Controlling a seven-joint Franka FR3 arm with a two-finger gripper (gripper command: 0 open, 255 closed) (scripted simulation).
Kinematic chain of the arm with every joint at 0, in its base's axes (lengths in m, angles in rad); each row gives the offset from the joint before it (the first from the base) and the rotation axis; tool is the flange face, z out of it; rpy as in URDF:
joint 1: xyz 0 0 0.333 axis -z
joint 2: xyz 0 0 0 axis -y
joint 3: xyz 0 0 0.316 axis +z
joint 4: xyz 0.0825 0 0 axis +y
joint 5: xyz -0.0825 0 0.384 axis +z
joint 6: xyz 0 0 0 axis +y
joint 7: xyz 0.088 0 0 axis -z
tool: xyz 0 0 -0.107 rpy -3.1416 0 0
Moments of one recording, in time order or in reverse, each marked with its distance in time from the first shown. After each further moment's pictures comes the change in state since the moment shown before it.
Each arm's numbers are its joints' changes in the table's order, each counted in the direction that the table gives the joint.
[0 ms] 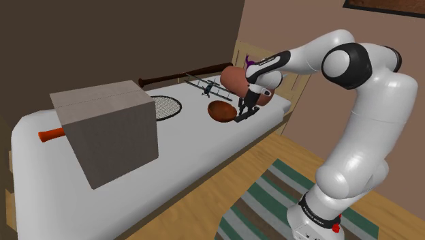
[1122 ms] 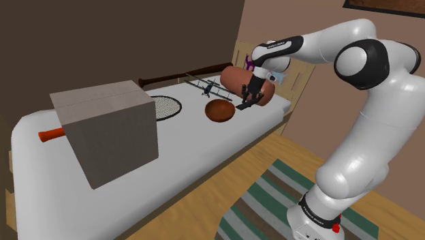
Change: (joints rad) arm -0.001 0.105 -0.010 -0.093 -0.042 0.193 0.058
